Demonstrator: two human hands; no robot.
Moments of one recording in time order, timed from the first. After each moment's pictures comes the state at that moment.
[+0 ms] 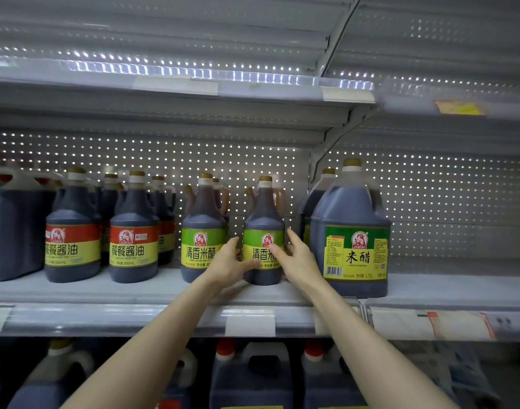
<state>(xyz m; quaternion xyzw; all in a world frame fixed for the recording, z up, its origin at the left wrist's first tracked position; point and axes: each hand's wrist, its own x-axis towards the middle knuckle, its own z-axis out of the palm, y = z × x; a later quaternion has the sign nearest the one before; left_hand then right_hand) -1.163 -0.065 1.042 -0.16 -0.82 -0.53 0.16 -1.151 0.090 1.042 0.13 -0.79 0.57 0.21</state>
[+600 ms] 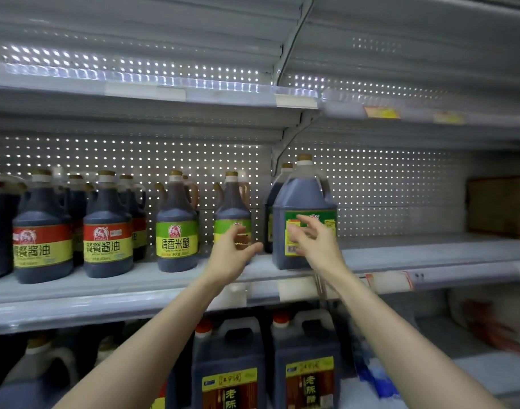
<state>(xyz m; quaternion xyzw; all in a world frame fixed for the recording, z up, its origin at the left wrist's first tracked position) -1.088 -0.028 1.044 -0.21 -0.77 -0.56 0.21 -1.056 0.146 1.055 0.07 -0.75 0.58 0.32</state>
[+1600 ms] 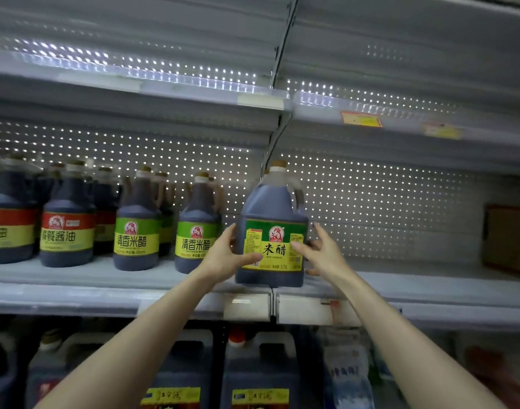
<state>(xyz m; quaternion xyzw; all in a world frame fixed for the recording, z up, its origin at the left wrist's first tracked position) -1.099 0.063 1.049 -0.20 -0.78 -0.58 0.13 -1.083 0.273 1.061 0.11 -0.78 0.58 0.22</state>
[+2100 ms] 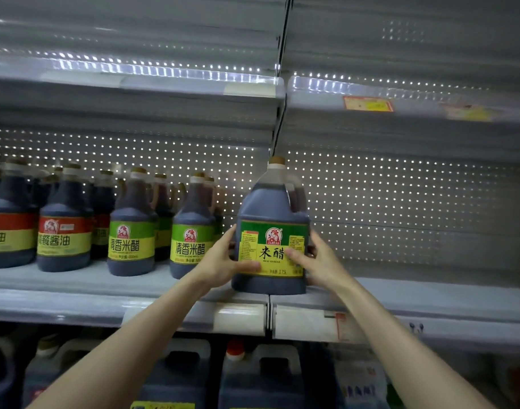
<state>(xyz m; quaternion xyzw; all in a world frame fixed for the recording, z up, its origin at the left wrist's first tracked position) -1.132 0.071 1.046 -0.21 -0.79 -0.56 0.14 -1.133 0.288 1.050 0.20 -0.80 0.53 0.19</state>
